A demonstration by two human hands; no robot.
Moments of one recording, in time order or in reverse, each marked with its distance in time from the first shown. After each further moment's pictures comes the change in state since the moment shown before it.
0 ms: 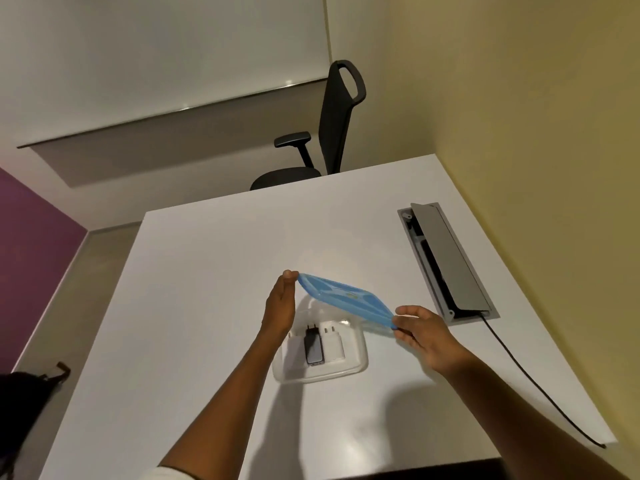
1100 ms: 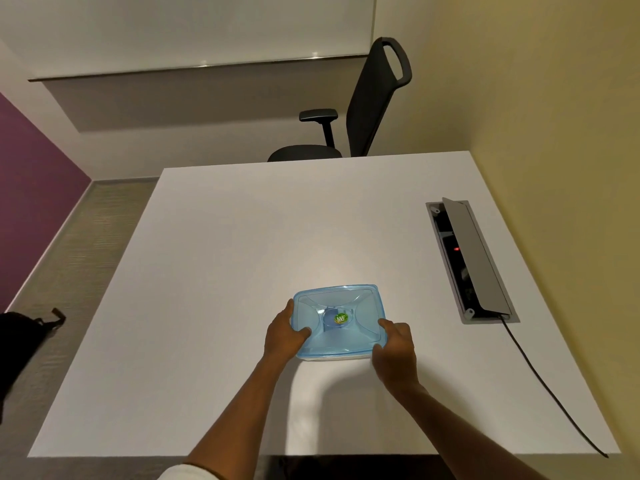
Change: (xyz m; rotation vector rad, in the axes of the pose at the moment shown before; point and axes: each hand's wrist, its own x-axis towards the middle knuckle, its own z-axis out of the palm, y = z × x) left_hand -0.031 -0.116 -0.044 0.308 -0.047 -0.200; right_hand -0.027 0.096 0.098 -0.819 0.246 -0.459
